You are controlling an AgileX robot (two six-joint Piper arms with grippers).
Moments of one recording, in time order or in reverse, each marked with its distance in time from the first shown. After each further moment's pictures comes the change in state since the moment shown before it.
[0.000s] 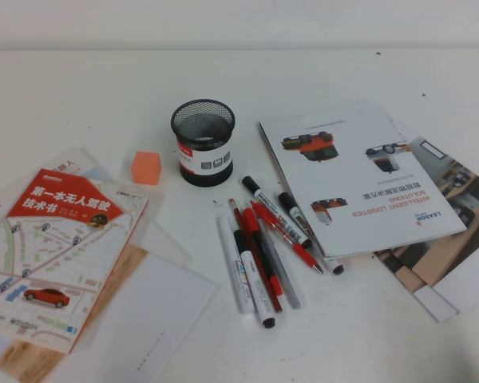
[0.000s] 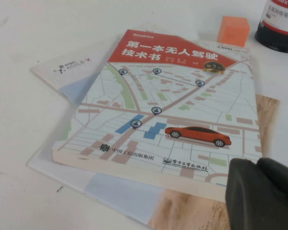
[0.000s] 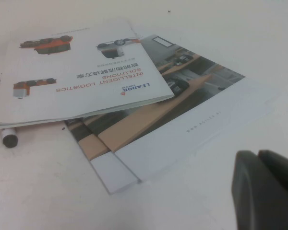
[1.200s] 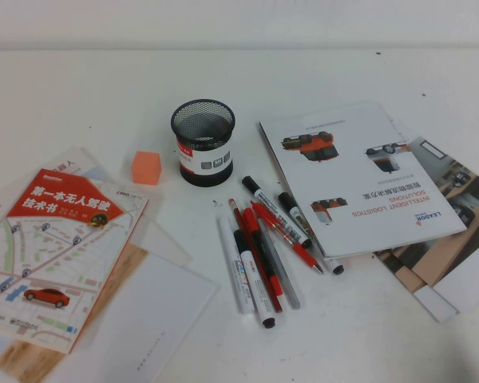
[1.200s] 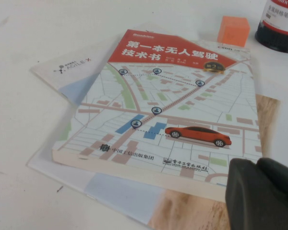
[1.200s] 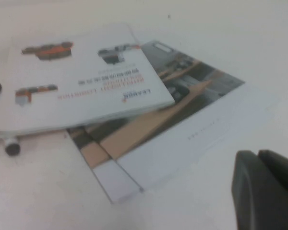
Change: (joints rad) right arm 0.000 0.000 0.000 0.007 -0.014 0.000; left arm 0.000 0.000 0.000 0.000 0.000 0.000
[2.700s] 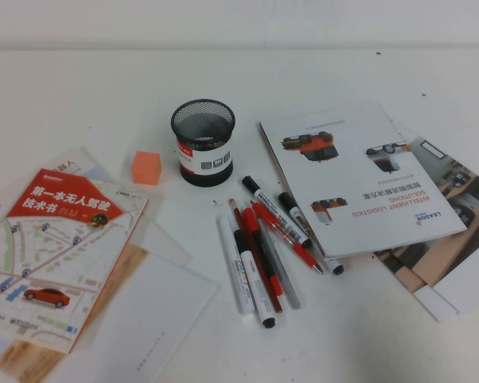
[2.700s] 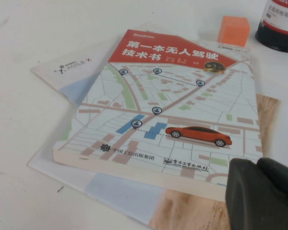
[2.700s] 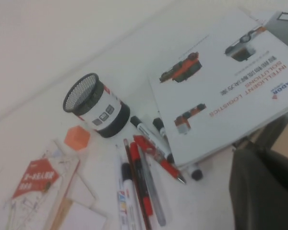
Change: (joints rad) right arm 0.000 0.255 -0.274 0.647 0.163 -0.070; left arm 0.000 0.000 0.000 0.004 0.000 0.000
